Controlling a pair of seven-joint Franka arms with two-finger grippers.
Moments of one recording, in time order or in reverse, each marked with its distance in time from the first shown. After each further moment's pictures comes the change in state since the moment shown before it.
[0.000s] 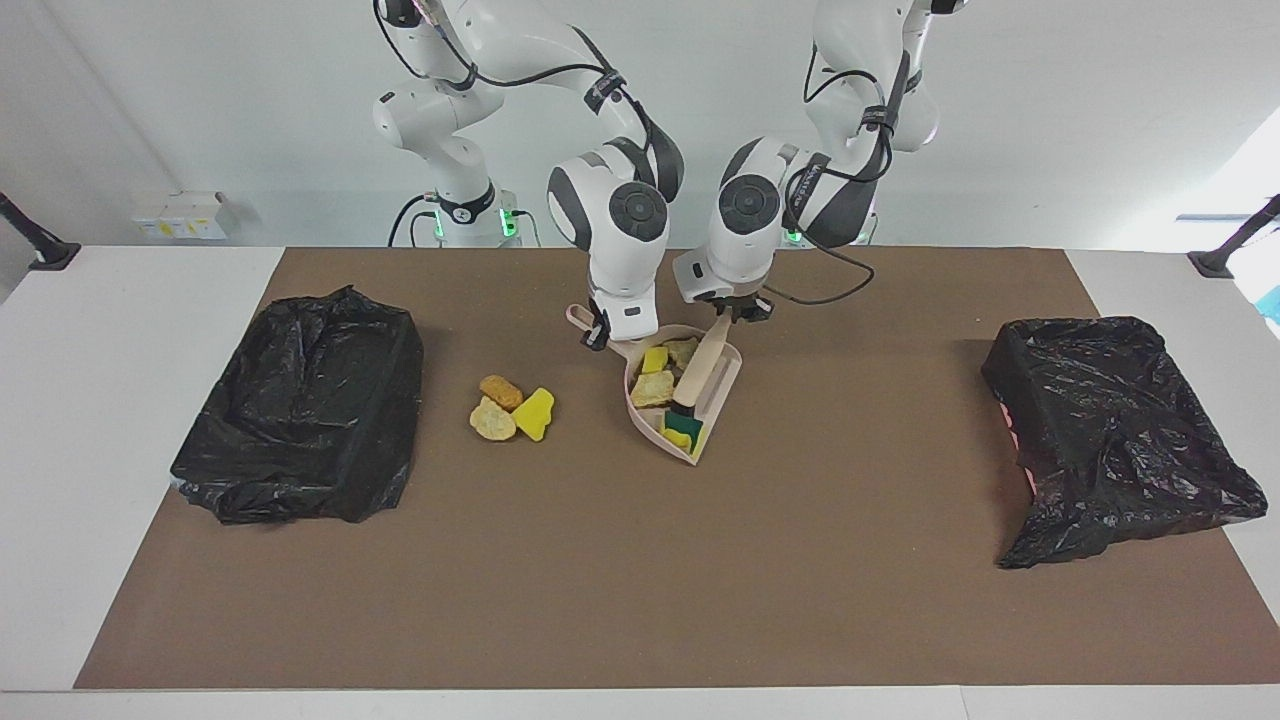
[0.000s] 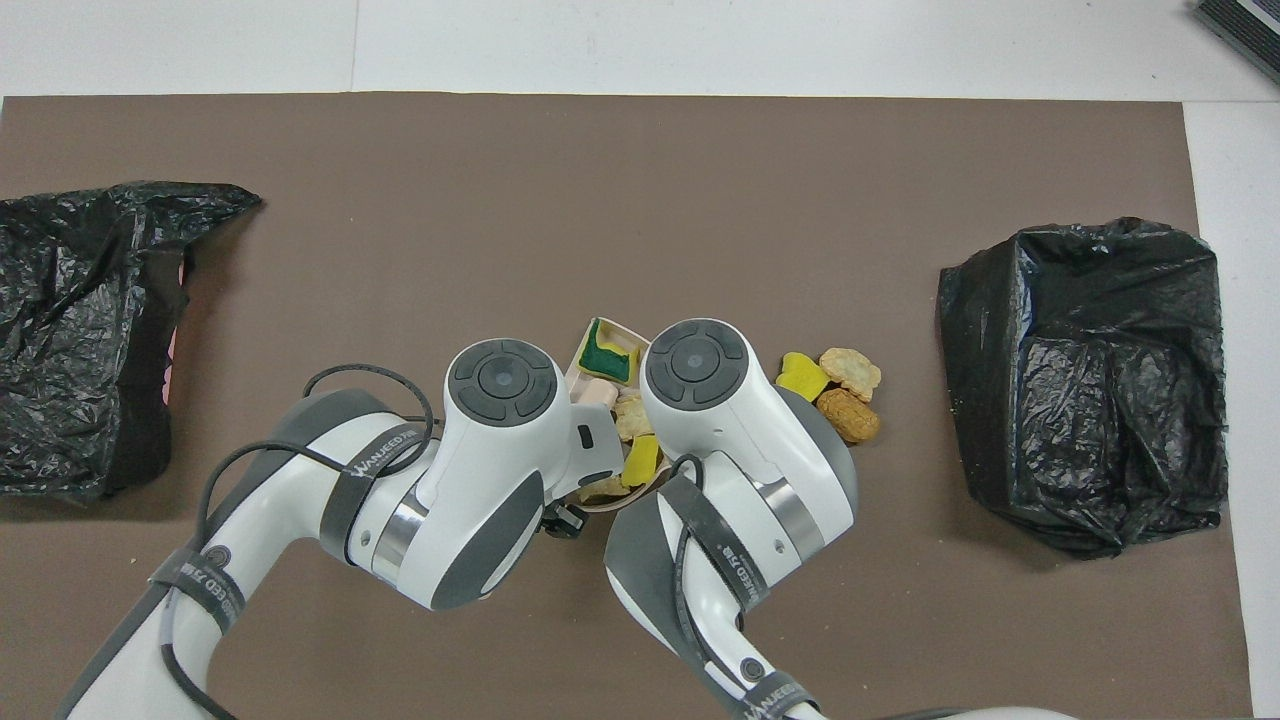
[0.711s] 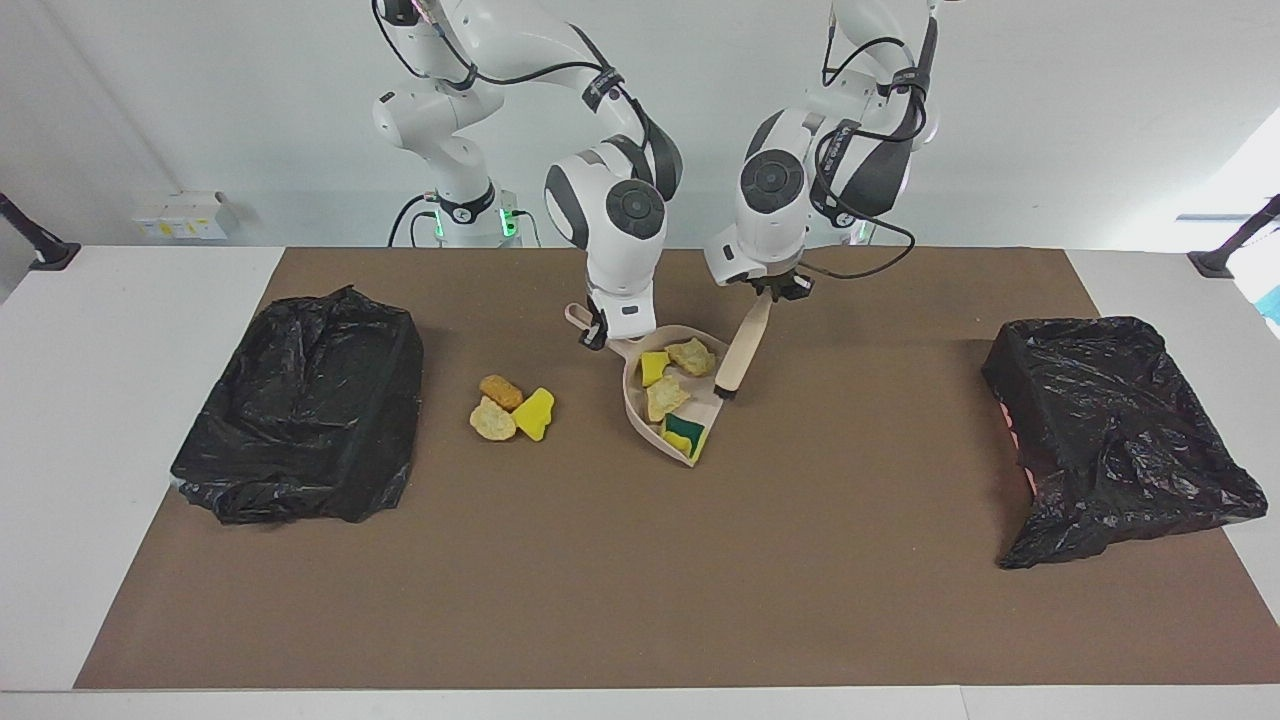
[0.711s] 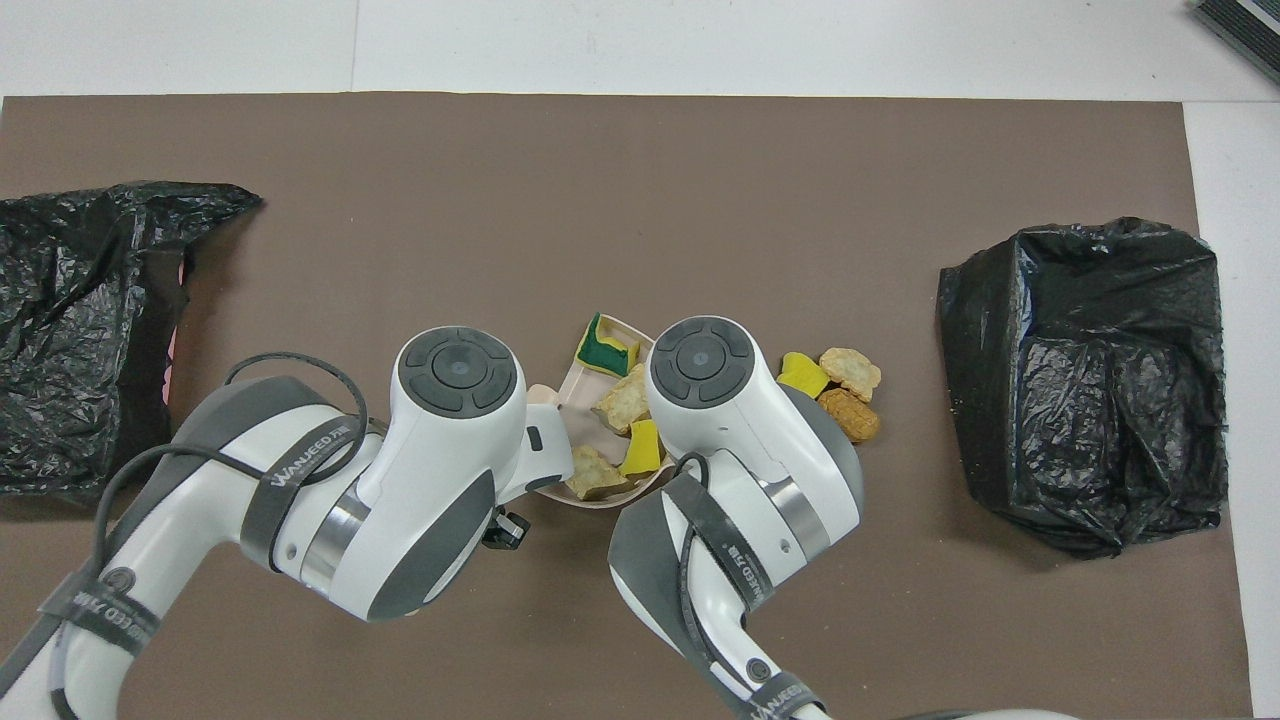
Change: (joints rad) left arm 0.035 -0.087 0.026 0.017 0.117 -0.187 0.000; right arm -0.011 -0.024 -0.005 0.001 0.000 -0.014 0.012
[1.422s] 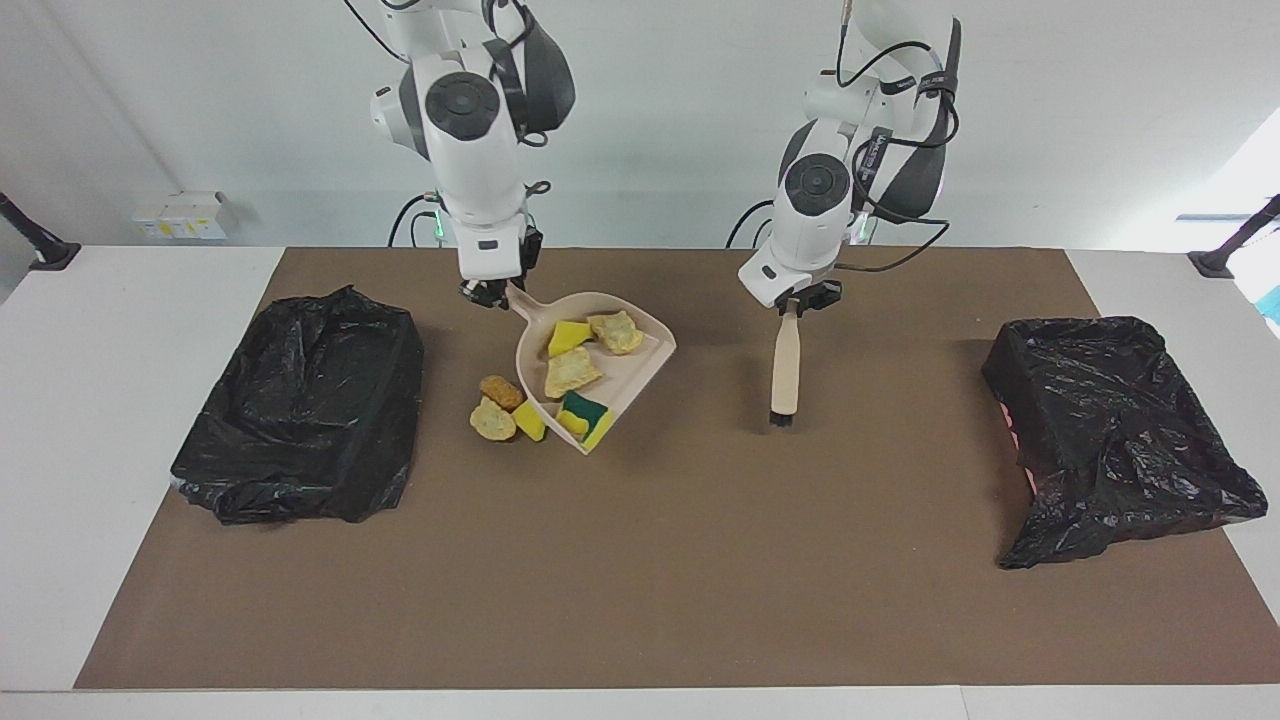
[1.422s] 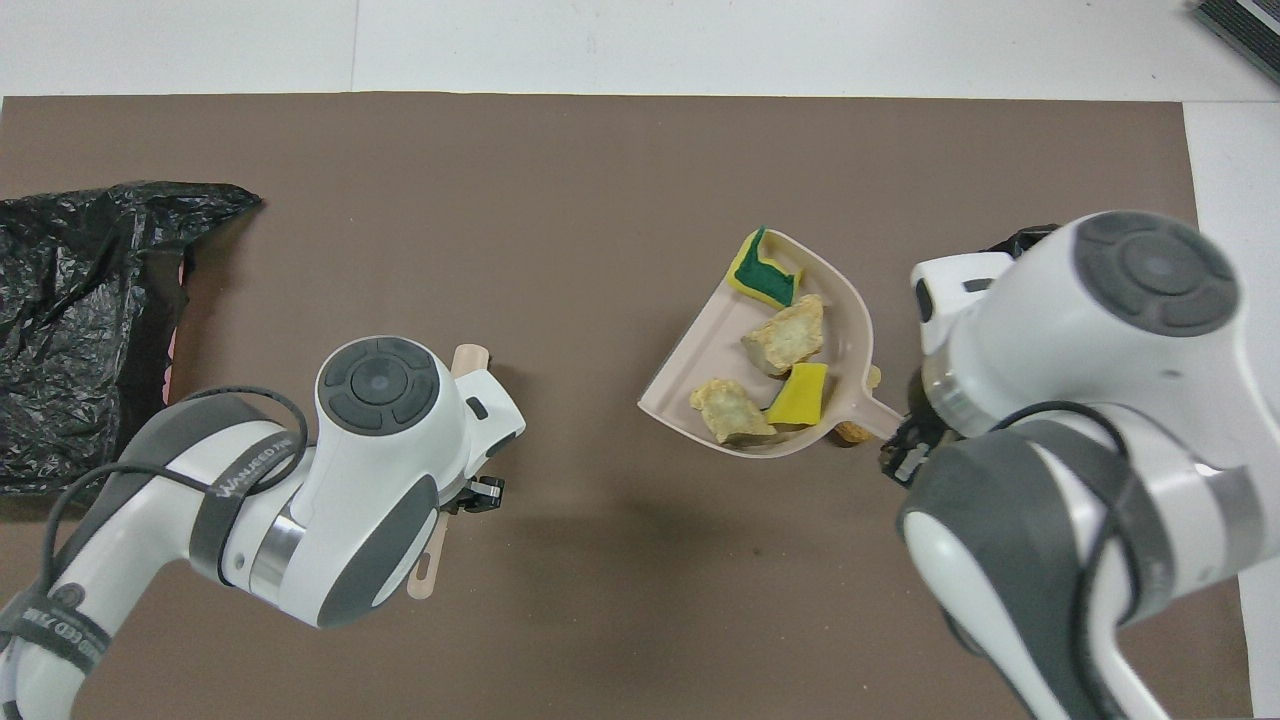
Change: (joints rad) left arm 0.061 -0.060 -0.020 -0.153 -0.009 0.231 -0.346; right arm -0.304 -0.291 -0.008 0.003 -0.010 -0.202 -0.184
